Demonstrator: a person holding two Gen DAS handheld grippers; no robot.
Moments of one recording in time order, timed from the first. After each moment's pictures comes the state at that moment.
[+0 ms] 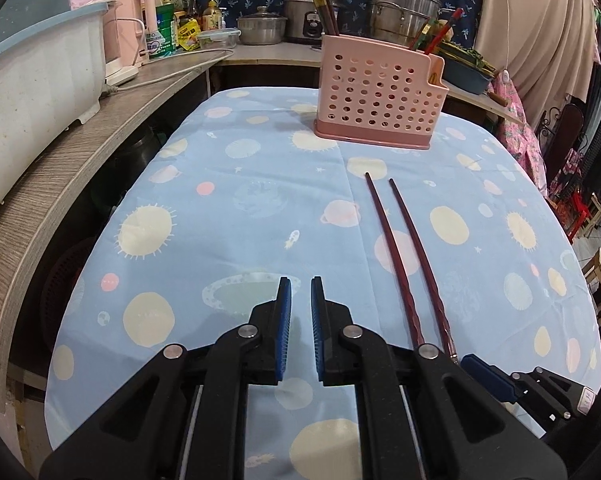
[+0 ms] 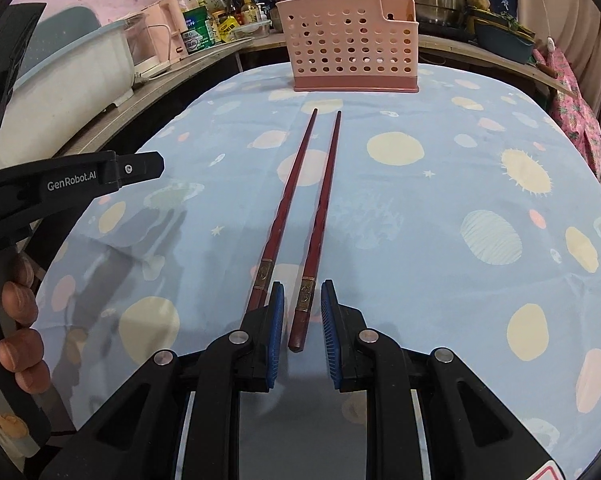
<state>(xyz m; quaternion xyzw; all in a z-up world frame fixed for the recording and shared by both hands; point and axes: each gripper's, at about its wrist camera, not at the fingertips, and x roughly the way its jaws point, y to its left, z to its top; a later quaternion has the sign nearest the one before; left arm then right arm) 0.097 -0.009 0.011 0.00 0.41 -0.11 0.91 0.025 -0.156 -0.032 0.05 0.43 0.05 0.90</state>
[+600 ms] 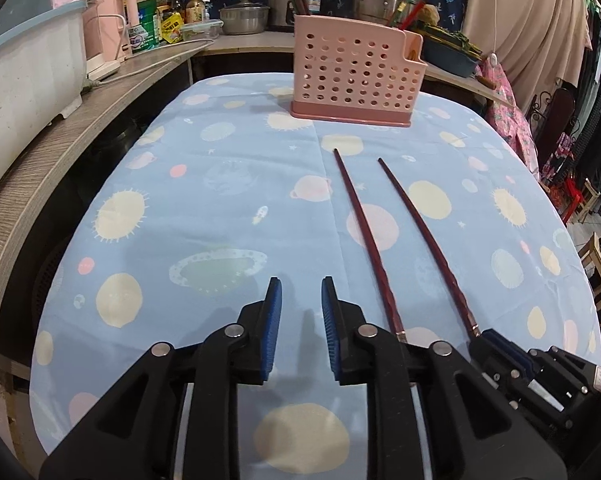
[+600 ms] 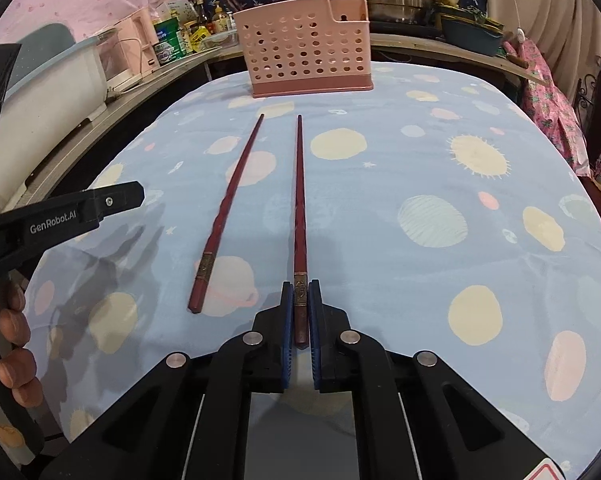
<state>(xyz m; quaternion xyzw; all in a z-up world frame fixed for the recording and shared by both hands) 0.086 -0.033 -0.002 0.02 0.43 -0.13 0.90 0.011 -0.192 -0.032 0.06 0.42 0.00 0.90</state>
